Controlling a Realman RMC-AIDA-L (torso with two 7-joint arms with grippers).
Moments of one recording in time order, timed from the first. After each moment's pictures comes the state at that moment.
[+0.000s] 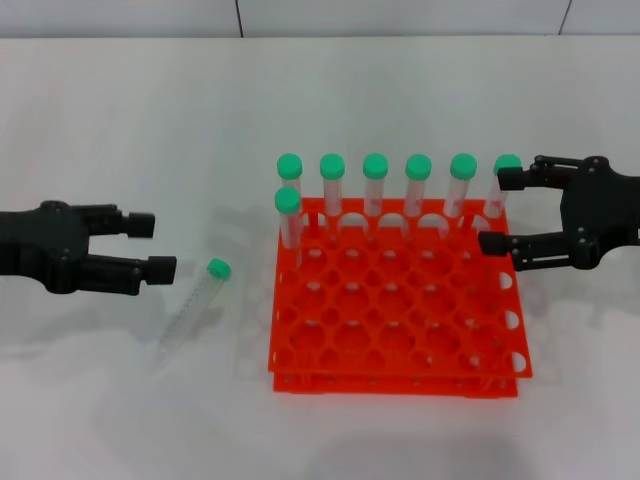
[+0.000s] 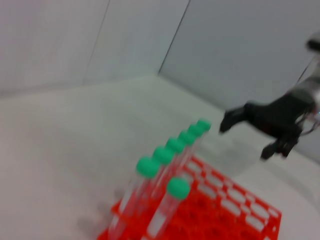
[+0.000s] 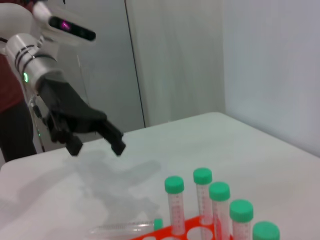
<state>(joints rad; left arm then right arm) -0.46 -1.96 0.64 0.89 2.11 1.89 -1.74 0.34 2.01 -1.11 -1.06 -1.72 -1.51 1.53</state>
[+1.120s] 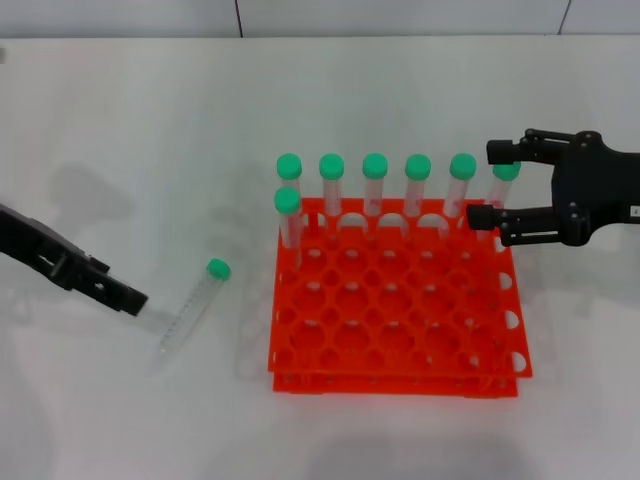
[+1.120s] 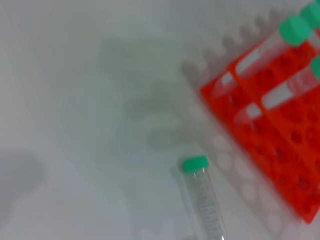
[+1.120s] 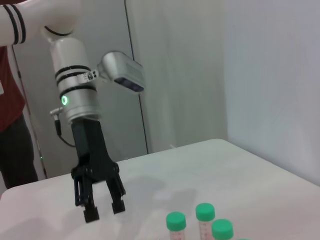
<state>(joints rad) -0.71 -1.95 0.79 0.92 2.64 1.83 -2.15 0.35 2.01 -1.12 -1.06 -1.64 -1.50 1.53</state>
